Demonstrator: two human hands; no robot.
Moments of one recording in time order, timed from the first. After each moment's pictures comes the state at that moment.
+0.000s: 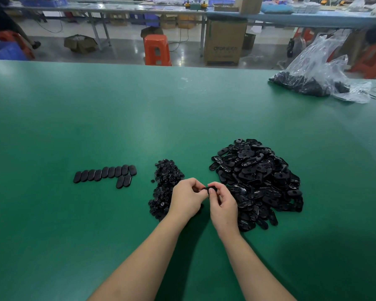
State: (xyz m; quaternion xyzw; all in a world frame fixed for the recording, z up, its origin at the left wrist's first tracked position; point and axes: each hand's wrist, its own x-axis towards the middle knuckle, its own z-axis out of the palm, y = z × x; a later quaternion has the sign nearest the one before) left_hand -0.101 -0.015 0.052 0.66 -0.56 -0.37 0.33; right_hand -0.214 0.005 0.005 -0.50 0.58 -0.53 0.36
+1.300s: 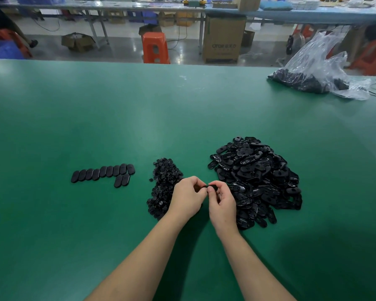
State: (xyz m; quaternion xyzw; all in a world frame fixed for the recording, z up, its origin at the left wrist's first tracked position) left_hand -0.104 -0.016 0.053 0.66 -0.60 -0.34 0.30; right_hand -0.215 0.003 0.002 -0.49 0.60 -0.52 0.36
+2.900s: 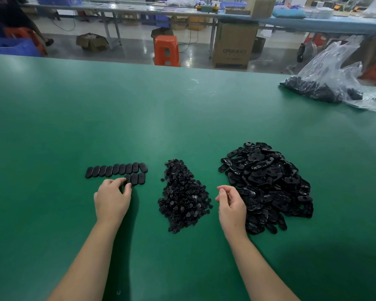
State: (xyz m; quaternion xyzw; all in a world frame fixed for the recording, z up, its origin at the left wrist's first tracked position) left_hand 0.093 0.001 0.012 0.83 -0.48 -0.06 0.27; right_hand -0.208 0.006 0.010 -0.48 0.64 -0.48 0.36
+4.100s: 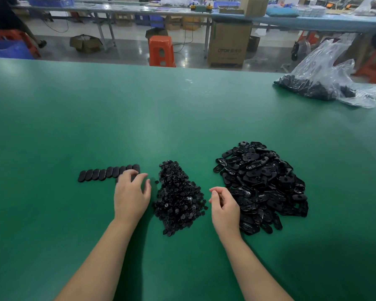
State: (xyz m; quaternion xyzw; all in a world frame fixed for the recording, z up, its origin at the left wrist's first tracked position) left_hand 0.040 -0.016 0.015 0.74 -0.61 0.01 0.29; right_hand -0.207 0.007 0.011 -0.51 0.64 -0.46 0.34
